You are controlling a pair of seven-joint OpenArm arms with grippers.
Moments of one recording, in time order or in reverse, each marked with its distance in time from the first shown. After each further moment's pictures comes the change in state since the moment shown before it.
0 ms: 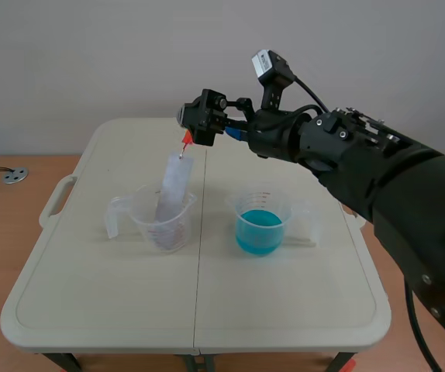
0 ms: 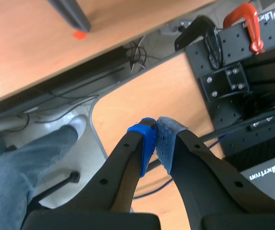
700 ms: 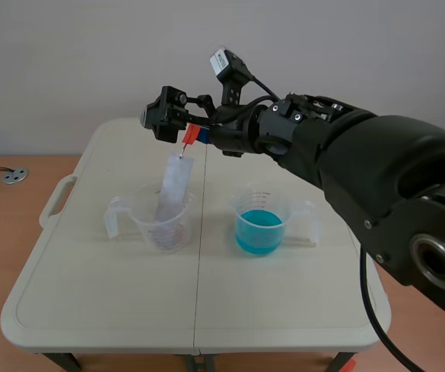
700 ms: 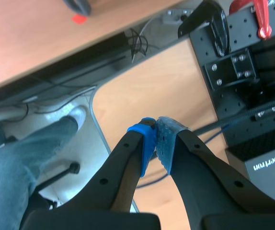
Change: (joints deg) left arm -1.1 0.0 0.0 -2.2 0.0 -0.4 -0.1; right arm 8.2 -6.6 -2.4 -13.2 1.1 1.2 -1.5
